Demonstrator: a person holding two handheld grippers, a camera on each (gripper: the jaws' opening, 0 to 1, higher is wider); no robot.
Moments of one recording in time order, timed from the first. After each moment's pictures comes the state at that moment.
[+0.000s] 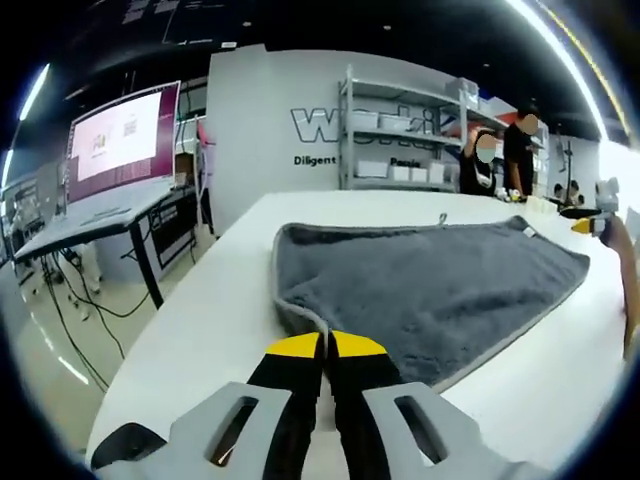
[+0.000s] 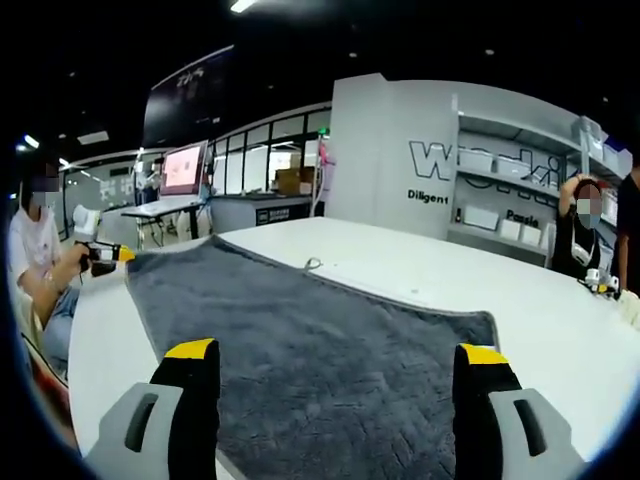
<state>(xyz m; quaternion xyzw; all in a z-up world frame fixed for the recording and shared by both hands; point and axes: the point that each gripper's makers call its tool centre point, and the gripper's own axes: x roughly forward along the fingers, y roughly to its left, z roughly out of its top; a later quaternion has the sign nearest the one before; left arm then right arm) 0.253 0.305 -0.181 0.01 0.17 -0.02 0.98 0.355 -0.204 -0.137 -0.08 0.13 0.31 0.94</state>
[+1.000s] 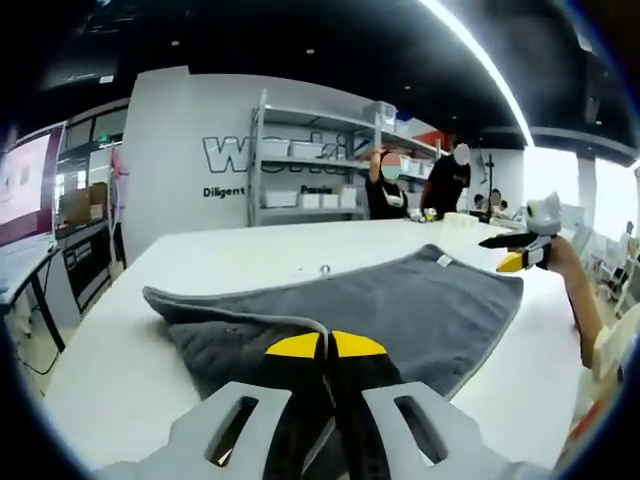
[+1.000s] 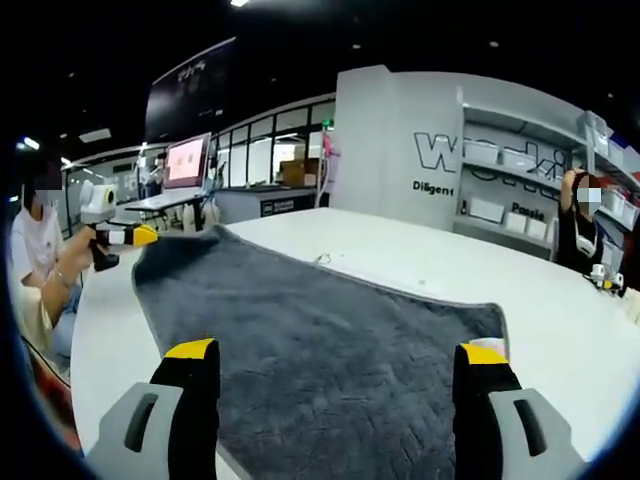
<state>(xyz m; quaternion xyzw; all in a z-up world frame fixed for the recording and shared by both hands) 0.308 0.136 -0.139 0.00 0.11 -0.22 0.97 0.354 -0.200 -0.151 -0.08 0.16 0.32 0.93</state>
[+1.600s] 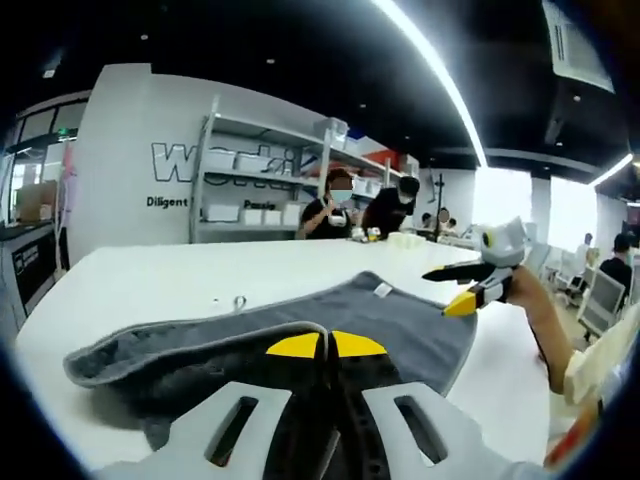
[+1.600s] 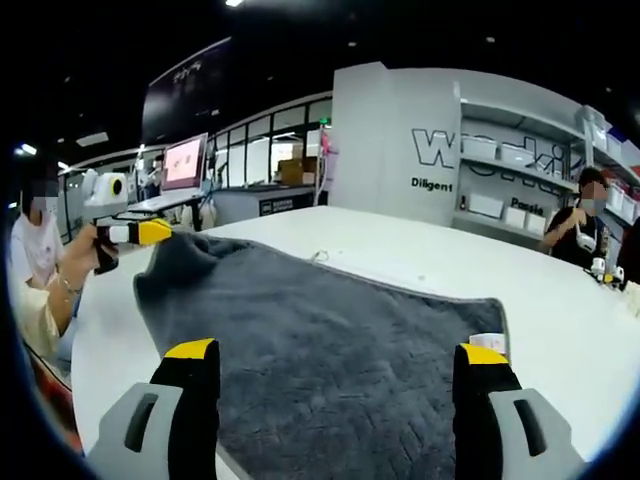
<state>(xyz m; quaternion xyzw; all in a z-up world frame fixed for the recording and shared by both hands) 0.326 0.024 -0.111 -0.02 0.08 -0.34 0.94 0.354 -0.208 -0.151 -0.07 0.16 0.31 0.93</state>
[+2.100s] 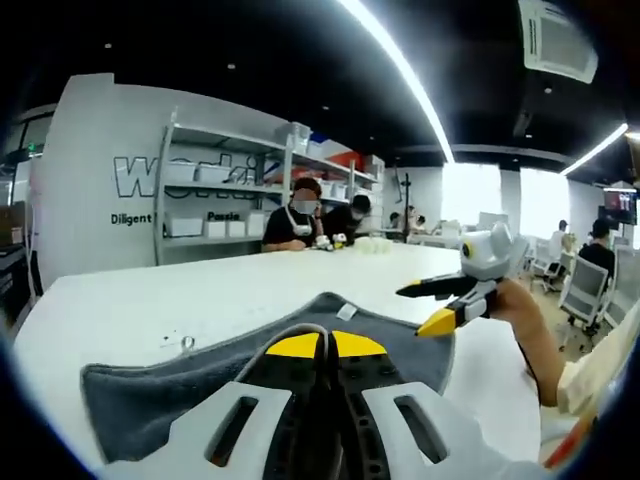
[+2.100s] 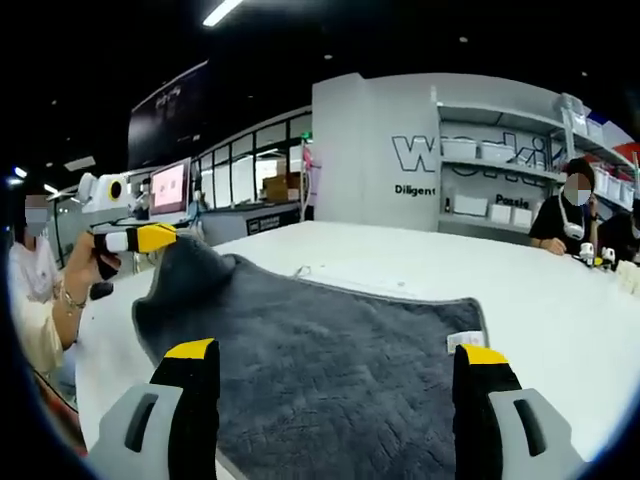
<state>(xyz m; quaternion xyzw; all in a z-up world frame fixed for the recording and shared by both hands) 0.342 -0.050 -0.075 0.00 0.07 -0.41 0.91 0.358 -0.235 -0.134 -0.03 0.14 0.29 0.95</state>
